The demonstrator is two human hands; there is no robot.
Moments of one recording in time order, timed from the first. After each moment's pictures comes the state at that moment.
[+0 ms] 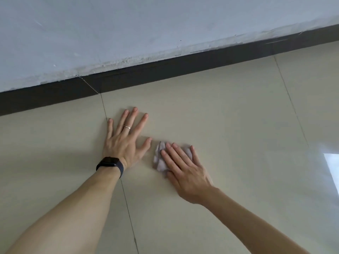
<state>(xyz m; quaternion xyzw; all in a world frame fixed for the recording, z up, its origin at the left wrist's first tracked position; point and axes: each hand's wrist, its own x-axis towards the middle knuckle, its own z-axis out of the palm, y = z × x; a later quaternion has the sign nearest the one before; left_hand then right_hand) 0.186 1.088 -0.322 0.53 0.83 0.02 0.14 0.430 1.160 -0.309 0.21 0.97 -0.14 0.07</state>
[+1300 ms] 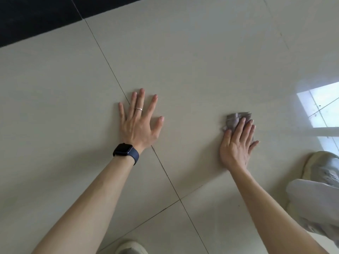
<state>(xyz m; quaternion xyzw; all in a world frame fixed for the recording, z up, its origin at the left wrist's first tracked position) 0.287 0.932 -0.332 0.60 0.79 0.10 0.11 0.575 0.984 -0.306 0.78 0.60 -0.16 0.03</state>
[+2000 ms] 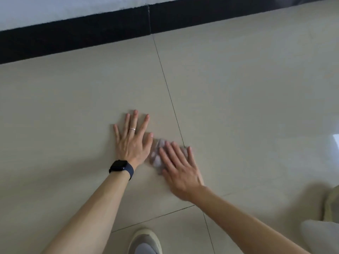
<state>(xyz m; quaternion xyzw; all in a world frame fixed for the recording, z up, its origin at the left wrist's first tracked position) 0.228 0.810 -0.325 0.49 0.86 0.06 0.13 0.438 0.846 -0.302 0.29 0.94 -0.17 0.07</state>
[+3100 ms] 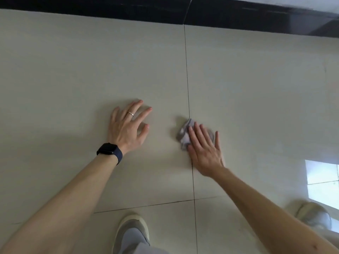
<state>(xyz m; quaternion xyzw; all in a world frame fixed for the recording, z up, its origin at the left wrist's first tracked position) 0.189 0.780 -0.317 0.49 0.86 0.14 0.09 0.442 0.941 -0.293 0.28 0.94 -0.14 0.14</state>
